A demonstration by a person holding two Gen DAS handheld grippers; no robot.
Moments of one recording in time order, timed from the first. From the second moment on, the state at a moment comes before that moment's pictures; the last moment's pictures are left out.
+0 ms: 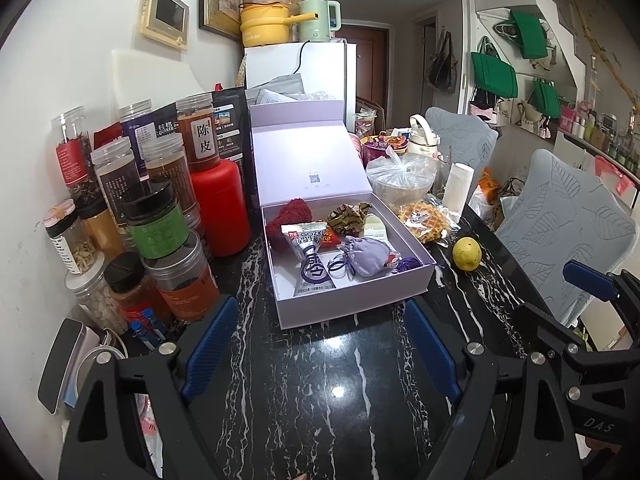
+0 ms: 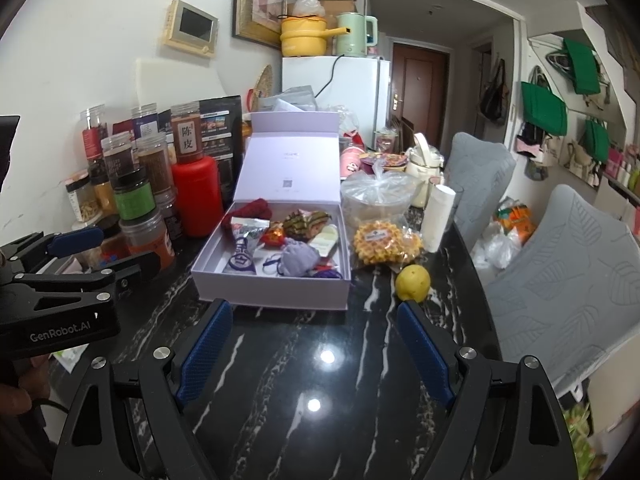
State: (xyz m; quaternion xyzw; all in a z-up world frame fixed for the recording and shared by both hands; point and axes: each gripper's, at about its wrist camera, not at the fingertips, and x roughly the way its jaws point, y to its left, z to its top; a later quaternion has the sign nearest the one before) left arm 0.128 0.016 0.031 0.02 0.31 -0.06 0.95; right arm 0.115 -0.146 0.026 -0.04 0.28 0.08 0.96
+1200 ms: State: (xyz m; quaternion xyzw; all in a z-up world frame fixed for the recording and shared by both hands) left arm 0.129 0.014 0.027 0.03 0.31 -0.07 0.95; right arm 0.116 -0.150 0.019 -0.04 0.29 0.07 0.95
